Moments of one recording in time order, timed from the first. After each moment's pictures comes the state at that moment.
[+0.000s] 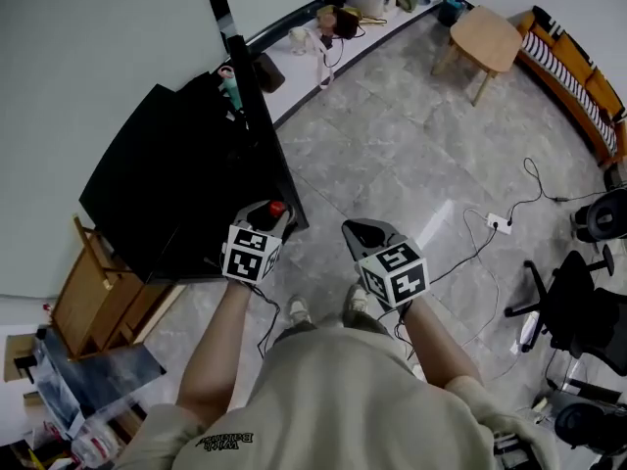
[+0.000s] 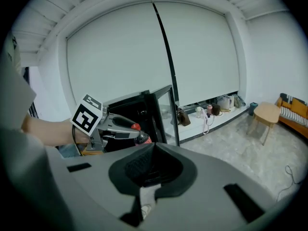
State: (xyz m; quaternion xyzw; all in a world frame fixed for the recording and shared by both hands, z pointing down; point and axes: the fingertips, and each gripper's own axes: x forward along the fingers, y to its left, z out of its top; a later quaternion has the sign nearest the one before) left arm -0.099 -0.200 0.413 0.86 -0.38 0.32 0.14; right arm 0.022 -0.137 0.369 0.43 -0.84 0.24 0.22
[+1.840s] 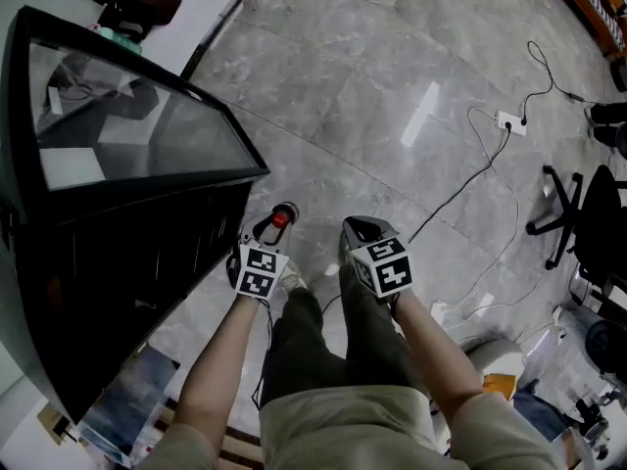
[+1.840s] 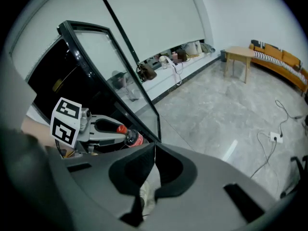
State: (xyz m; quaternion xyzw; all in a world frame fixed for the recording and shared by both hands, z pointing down) left arm 0.015 -0.171 0.799 0.85 -0.23 0.44 0.19; right arm 0.139 -0.124 0.758 0.48 -0.70 0.45 0.27
